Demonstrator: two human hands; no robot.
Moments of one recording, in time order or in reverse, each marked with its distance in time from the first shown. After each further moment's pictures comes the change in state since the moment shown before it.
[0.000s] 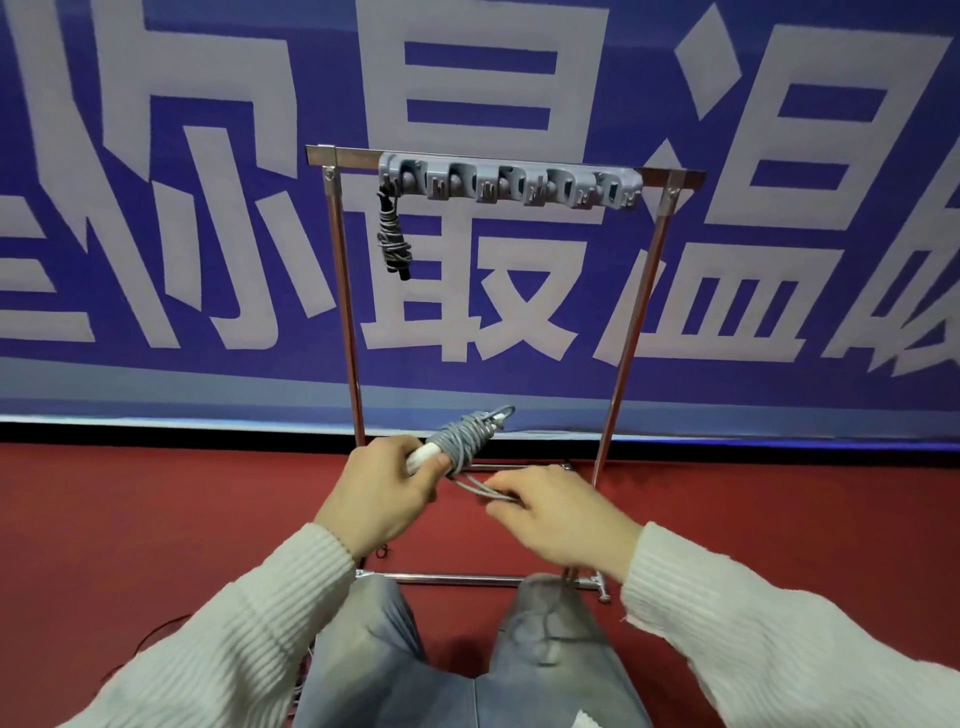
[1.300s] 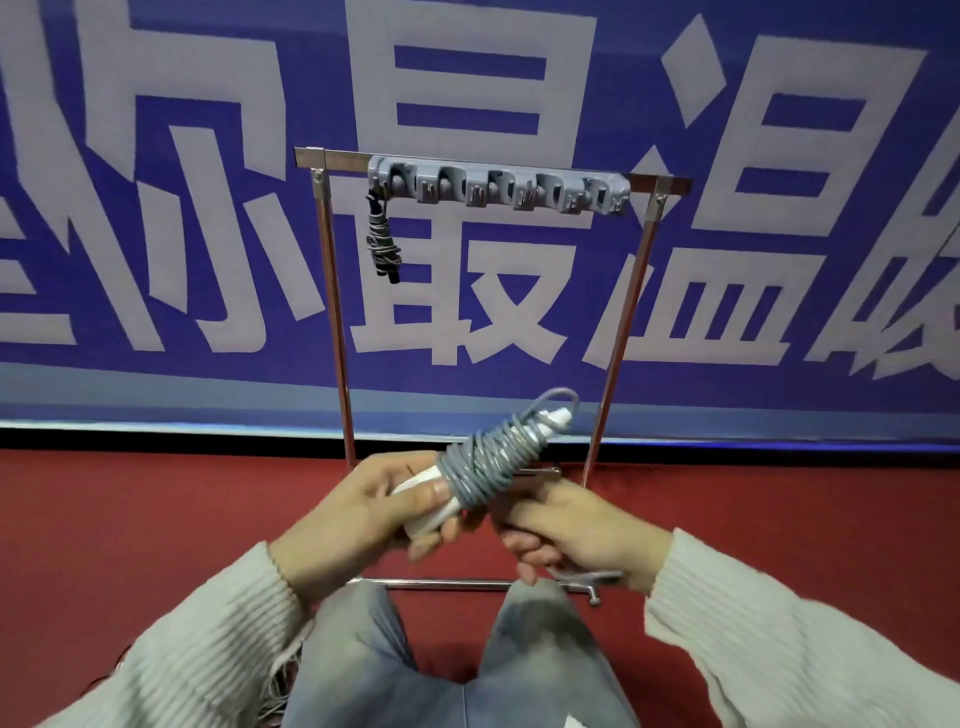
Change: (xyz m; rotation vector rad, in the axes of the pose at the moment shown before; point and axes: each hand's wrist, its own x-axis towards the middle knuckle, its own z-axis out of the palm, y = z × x) left_hand -0.035 0.023 -0.025 -0.926 -0.573 0.190; right_hand -0.021 0.001 -0.011 1.119 -0.286 -0.024
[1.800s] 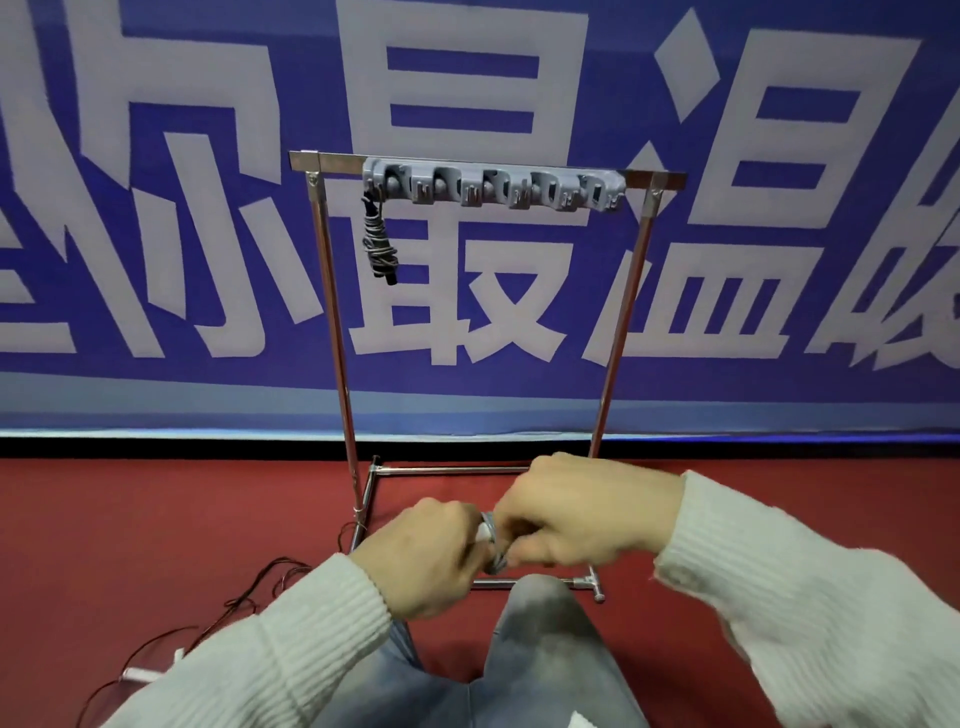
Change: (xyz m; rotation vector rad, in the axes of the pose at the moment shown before) left_hand 0.023 -0.031 0.026 1.290 -0.022 -0.248; right_hand -0.004 -0.053 -0.008 -1.376 -0.157 -0.068
